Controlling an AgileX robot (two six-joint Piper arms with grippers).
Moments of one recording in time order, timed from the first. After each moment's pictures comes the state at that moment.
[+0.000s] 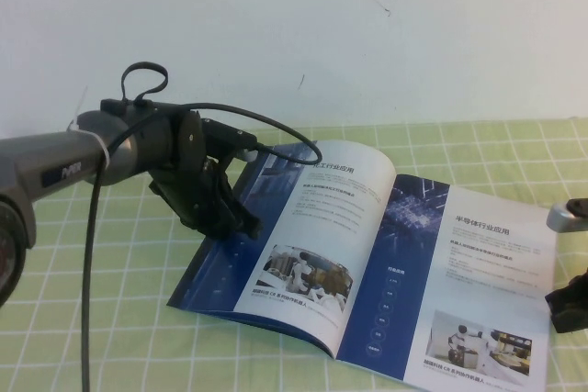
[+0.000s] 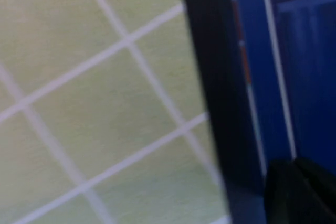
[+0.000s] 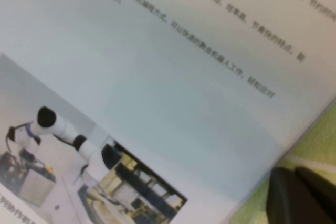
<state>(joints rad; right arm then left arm) -0.01 1.80 -0.81 0.57 0.59 -0.72 -0.33 2.08 -1.48 -0.10 0.69 0.19</state>
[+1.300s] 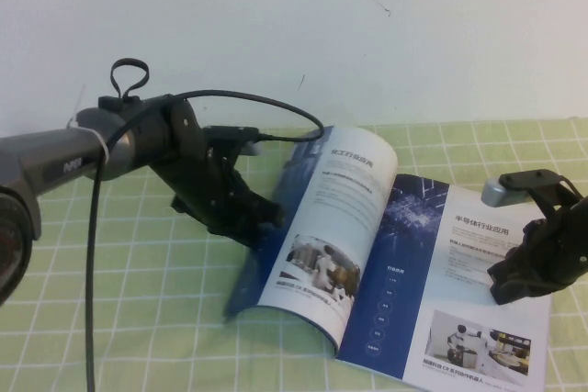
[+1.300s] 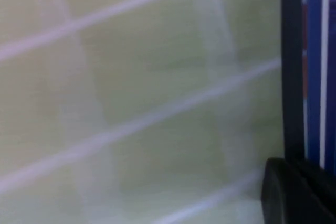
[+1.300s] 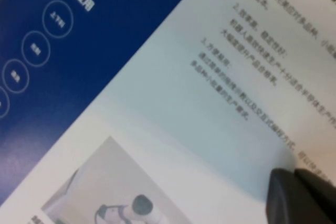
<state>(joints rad) 0.12 1.95 -1.02 0.59 0.68 -0.74 -0.33 2.14 -1.54 -0.36 0.78 0.21</state>
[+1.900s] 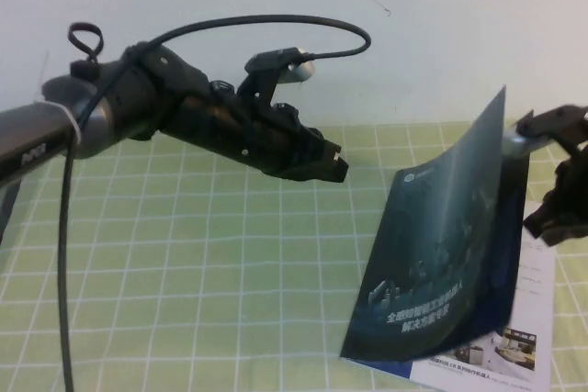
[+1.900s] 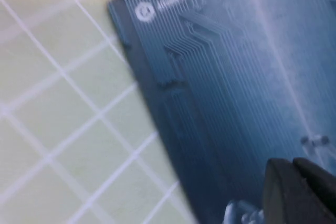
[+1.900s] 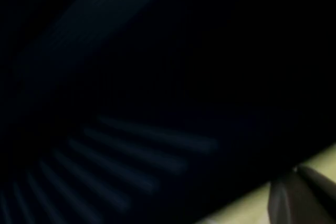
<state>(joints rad) 0.13 1.84 -1.20 0.20 0.83 -0.48 -0.36 1.98 -1.53 -1.02 0.87 0.77</state>
